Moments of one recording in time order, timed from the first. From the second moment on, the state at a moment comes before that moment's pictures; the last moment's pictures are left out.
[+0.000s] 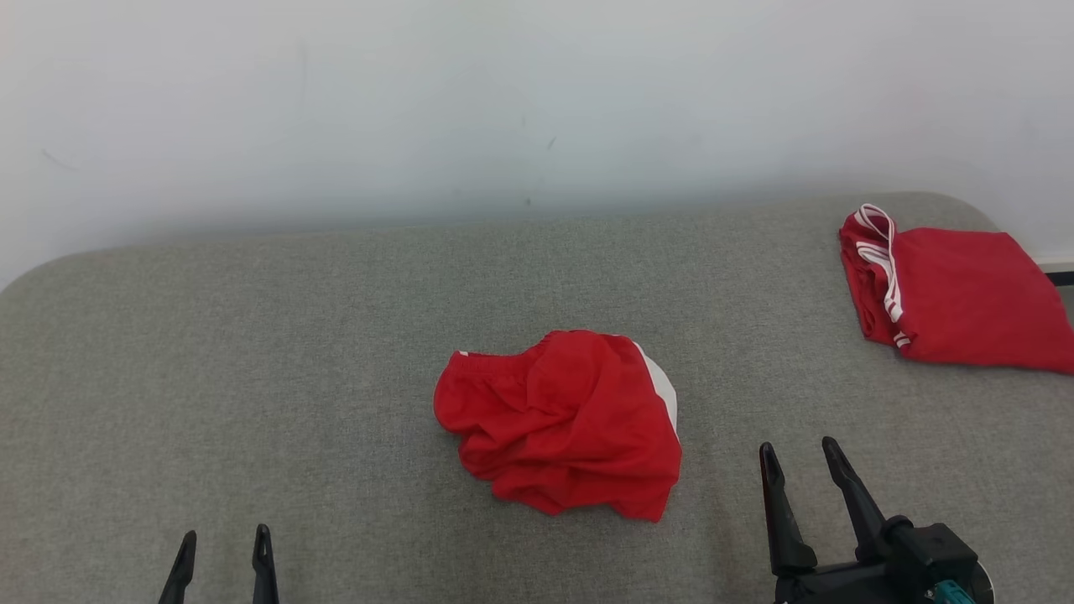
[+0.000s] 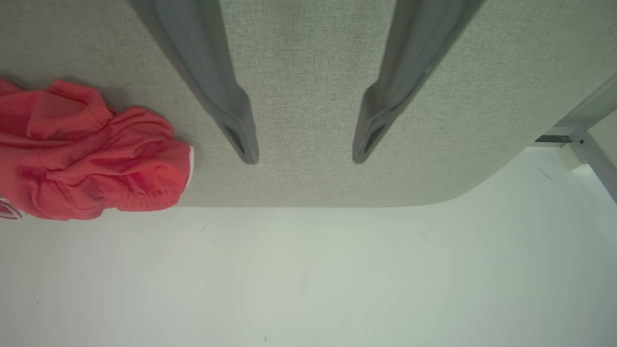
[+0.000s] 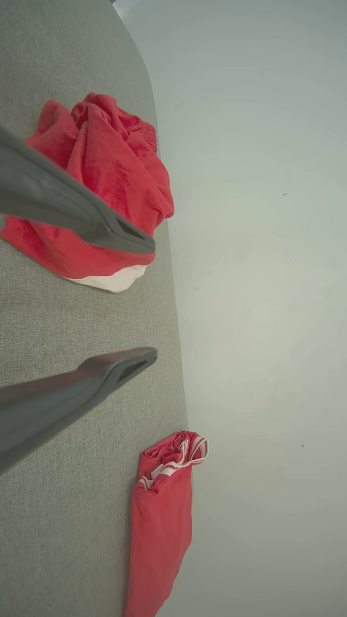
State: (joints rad) left arm 0.12 0.06 0.11 0.11 -0.09 -0.11 -0.26; right arm 0.00 -0.05 0.03 0.17 0.14 0.13 -0.26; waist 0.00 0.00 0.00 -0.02
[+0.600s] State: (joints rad) left arm 0.12 0.05 0.11 0.12 -0.09 -0.11 -0.26; right arm 0.01 -0.05 0.05 0.18 0.15 0.13 -0.26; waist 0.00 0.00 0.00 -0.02
